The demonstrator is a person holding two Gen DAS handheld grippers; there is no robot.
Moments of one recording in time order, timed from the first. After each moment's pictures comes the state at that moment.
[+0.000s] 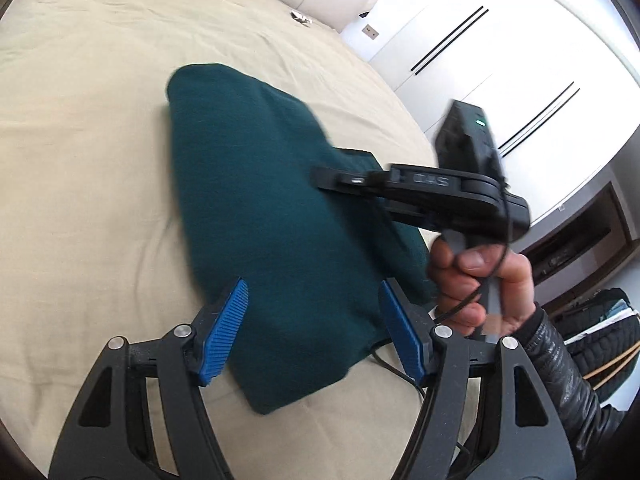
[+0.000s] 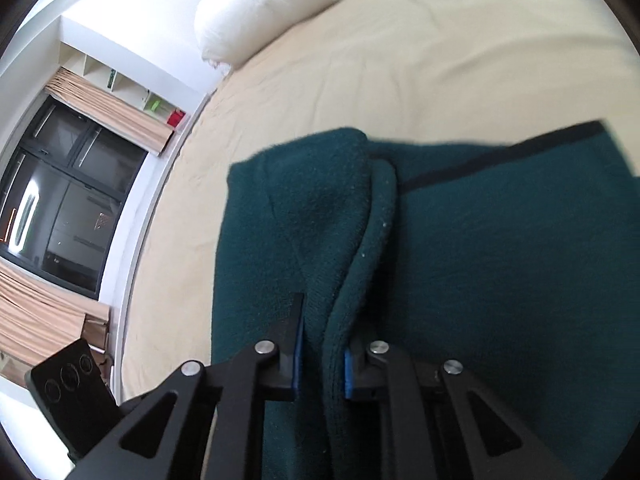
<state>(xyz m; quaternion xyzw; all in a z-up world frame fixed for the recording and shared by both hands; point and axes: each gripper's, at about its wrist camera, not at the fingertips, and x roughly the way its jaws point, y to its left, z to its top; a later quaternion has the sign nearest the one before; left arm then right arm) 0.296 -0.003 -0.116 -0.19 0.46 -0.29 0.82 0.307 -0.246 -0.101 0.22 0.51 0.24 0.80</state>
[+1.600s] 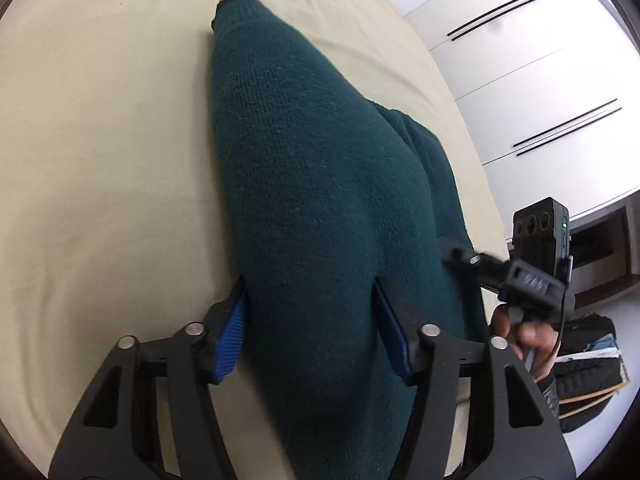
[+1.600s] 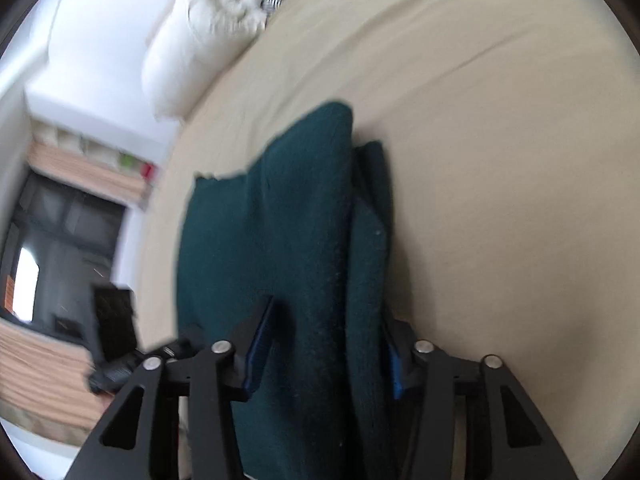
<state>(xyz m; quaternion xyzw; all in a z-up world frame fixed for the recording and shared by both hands) 0.413 -0.001 -0.171 -0.21 0.56 -0.28 0.75 0.288 -0.361 -0.134 0.25 0.54 0.17 0.79</state>
